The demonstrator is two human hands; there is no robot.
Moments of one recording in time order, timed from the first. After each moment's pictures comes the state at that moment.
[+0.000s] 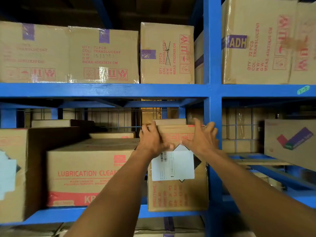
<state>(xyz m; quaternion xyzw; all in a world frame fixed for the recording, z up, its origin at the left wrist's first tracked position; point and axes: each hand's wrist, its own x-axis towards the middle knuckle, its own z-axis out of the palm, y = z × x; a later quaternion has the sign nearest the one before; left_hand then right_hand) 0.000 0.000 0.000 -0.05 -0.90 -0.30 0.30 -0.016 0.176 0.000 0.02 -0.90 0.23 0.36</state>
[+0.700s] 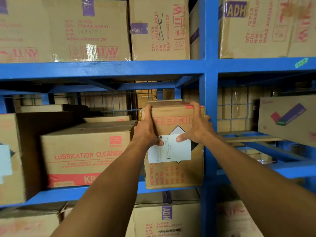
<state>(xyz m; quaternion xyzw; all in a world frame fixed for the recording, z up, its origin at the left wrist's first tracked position) 0.022 0.004 -0.025 -0.03 -0.90 -0.35 0.26 0.004 0.185 -0.024 0.06 -0.90 0.32 0.27</state>
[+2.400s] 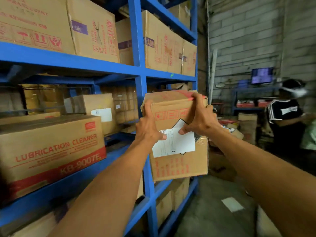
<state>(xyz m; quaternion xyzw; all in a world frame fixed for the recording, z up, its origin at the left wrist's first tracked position) 0.226 -0.103 -0.062 -0.39 -0.81 -0.41 0.13 0.357 0.024 -0.050 -0.29 -0.85 0.19 0.41</state>
